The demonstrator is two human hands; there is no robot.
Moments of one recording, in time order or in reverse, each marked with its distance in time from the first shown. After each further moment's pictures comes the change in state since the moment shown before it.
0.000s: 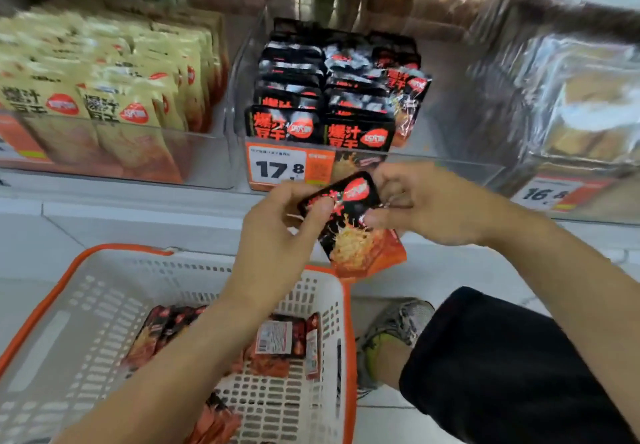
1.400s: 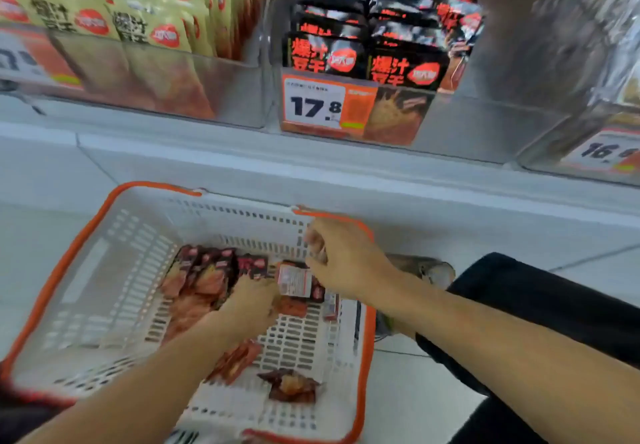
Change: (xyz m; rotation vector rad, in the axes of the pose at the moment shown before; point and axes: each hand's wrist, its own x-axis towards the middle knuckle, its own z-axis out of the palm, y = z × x) left_hand -0.108 -0.194 -0.031 0.952 -0.947 -0.325; right_hand 0.020 0.034 0.173 -0.197 -0.022 -0.010
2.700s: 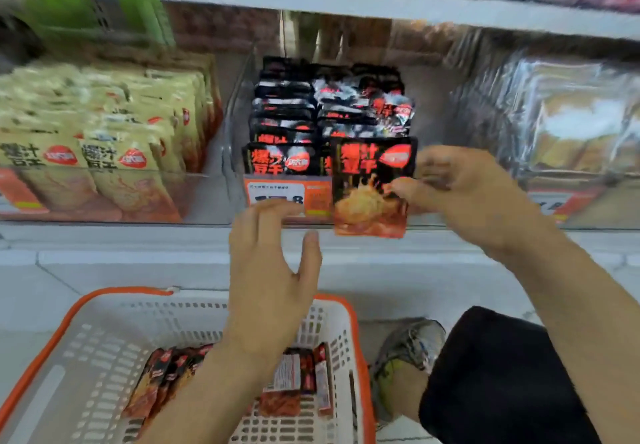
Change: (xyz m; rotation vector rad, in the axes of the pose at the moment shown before) left_hand -0.041 0.111 -0.182 -0.549 1.239 0.284; right_hand -0.033 -0.001 -0.185 0.432 0.535 -0.026
